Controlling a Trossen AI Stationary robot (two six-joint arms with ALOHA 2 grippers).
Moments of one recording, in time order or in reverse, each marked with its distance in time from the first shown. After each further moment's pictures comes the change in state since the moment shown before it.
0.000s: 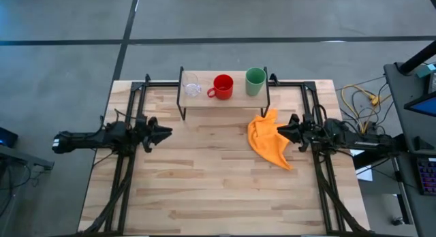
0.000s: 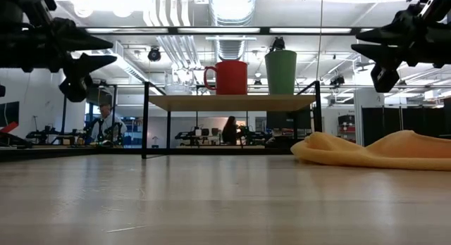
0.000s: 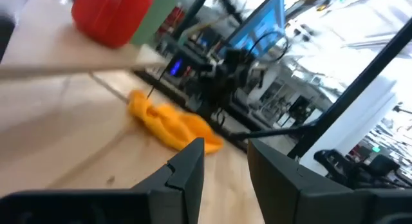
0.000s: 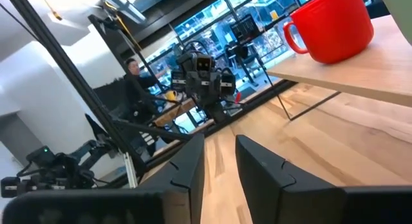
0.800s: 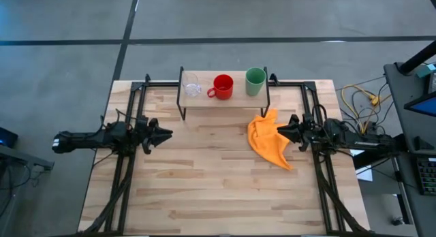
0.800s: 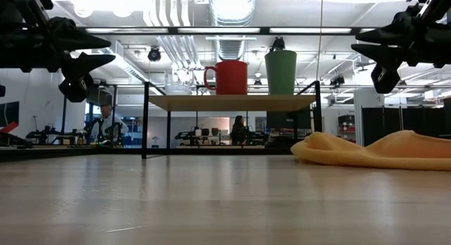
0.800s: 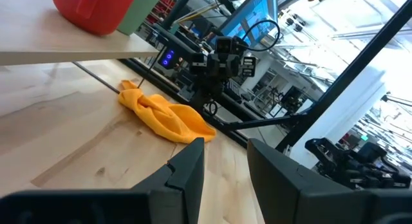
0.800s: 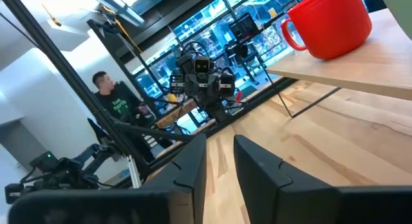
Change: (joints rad) left arm 0.000 0.002 0.000 -0.021 0.050 -0.007; right arm 0.000 0.001 0.000 -0.002 0.005 0.037
